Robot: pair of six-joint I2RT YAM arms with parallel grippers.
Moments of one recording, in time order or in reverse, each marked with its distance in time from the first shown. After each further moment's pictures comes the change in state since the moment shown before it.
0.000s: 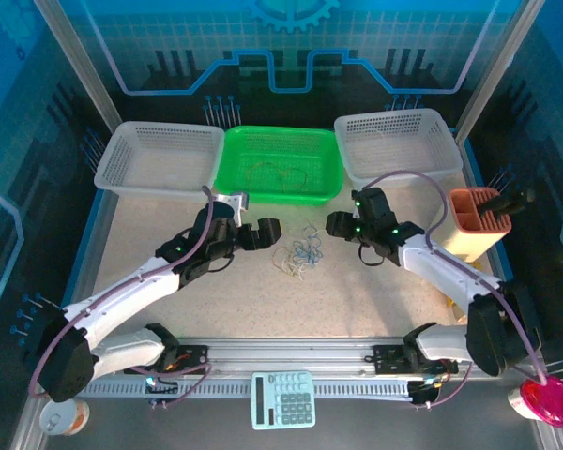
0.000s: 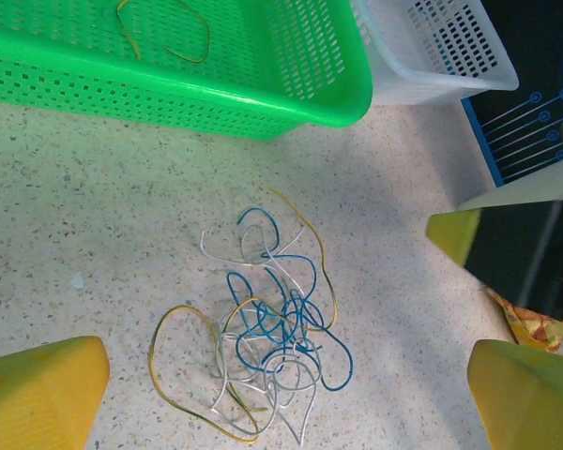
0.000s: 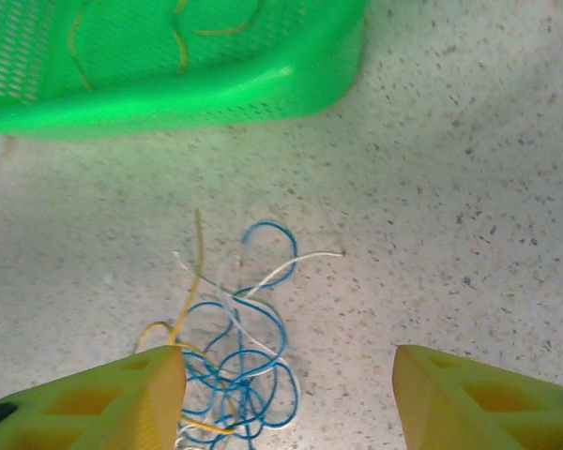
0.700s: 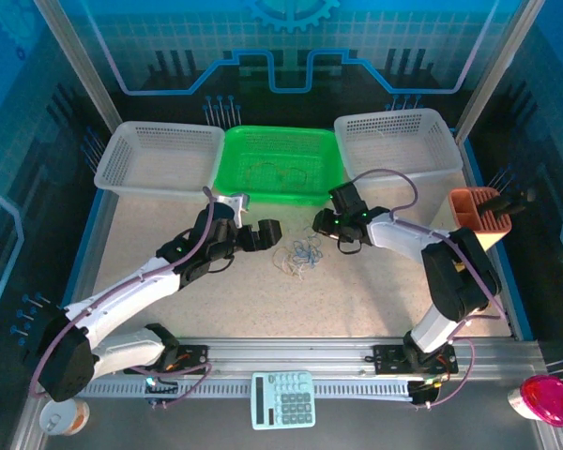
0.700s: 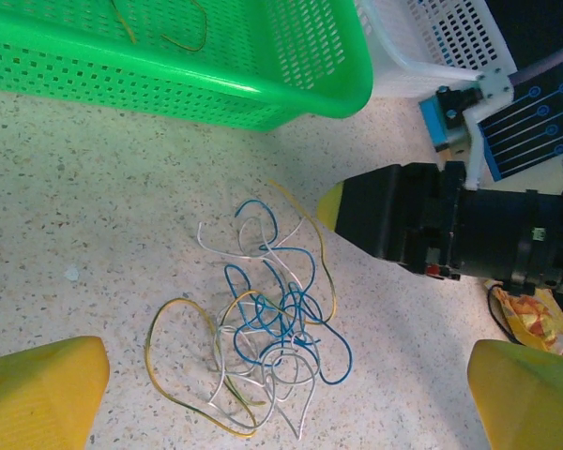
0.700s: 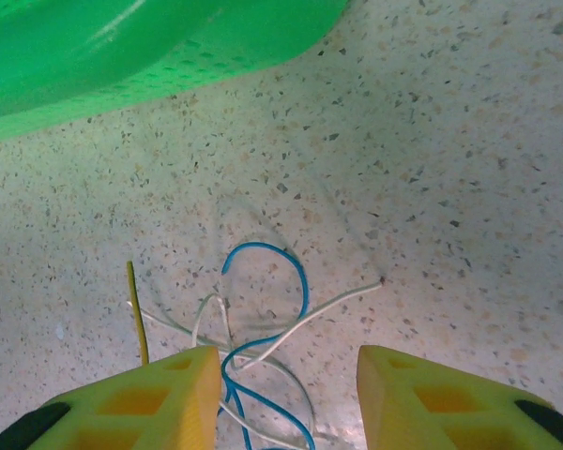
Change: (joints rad) left arm 0.000 0.003 -0.011 0.008 0.017 -0.007; right arm 0.039 0.343 0.155 0.039 -0.013 0.171
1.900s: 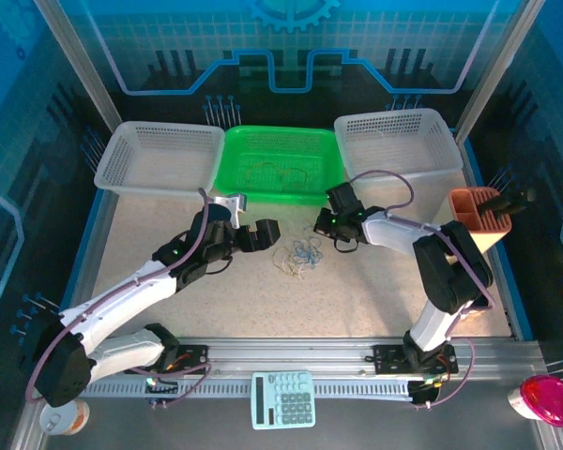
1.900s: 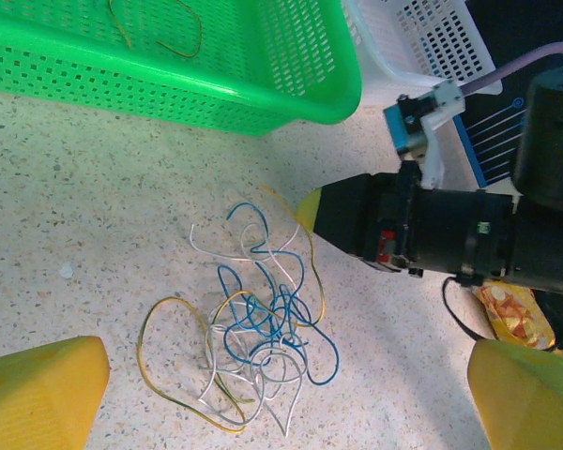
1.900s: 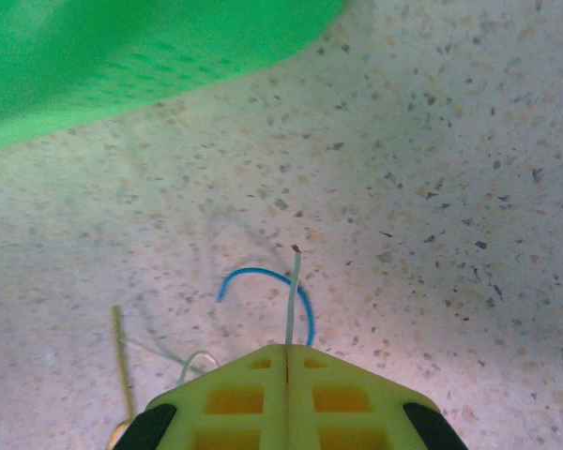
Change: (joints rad) left arm 0.000 -0.039 -0.013 0.000 0.003 -0.022; right arm 0.001 0.035 0.010 0.045 -0.008 0.022
